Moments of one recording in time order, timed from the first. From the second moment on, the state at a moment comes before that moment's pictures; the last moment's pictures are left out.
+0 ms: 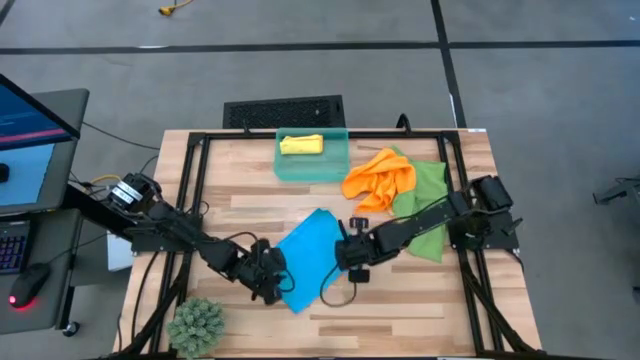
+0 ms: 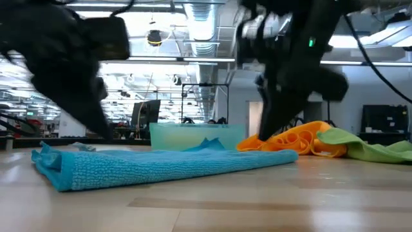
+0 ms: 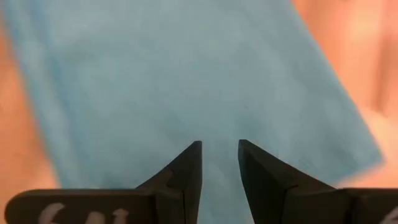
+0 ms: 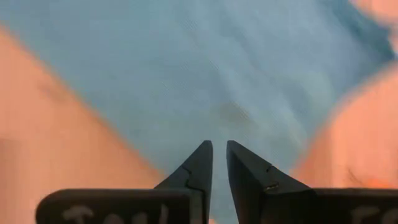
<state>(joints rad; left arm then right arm) -0.52 1.62 0.78 -0.17 -0.38 -0.80 0.34 1.86 1.17 -0.55 0.29 0.21</state>
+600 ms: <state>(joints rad) -0.22 1.62 0.78 -0.16 -0.37 -0.49 0.47 1.89 1.17 -0.14 0.39 0.30</state>
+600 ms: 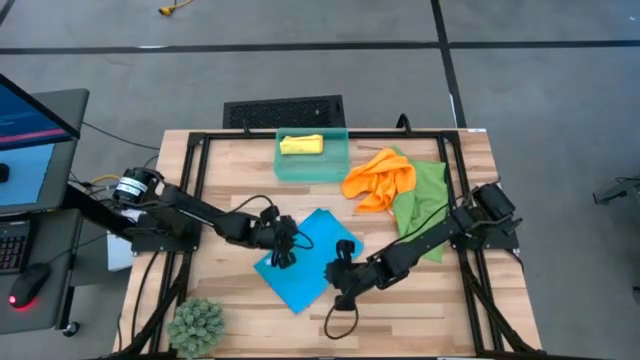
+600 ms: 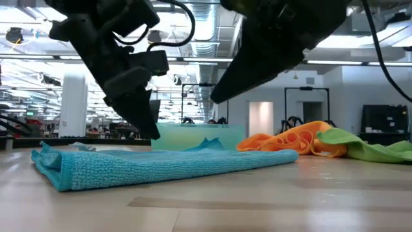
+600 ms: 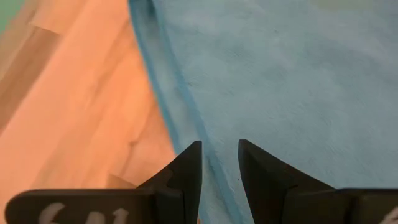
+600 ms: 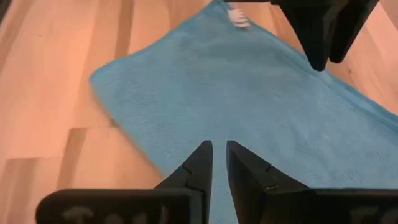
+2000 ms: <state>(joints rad) -0.39 1.77 0.78 -0.05 -0.34 -0.90 0.40 1.94 1.17 -0.52 0.31 0.18</state>
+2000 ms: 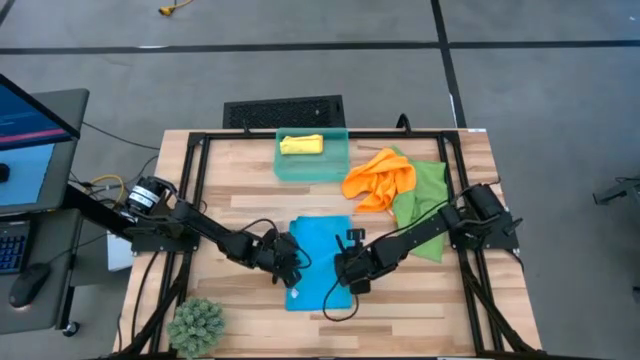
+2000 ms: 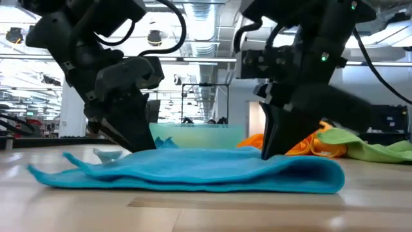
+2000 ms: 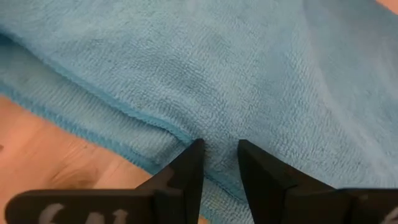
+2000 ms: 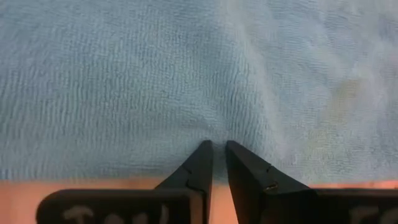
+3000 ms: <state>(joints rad) -0.52 1.63 0.78 0.01 -0.43 -0.62 0.52 1.97 1.16 -0.26 0.29 0.24</state>
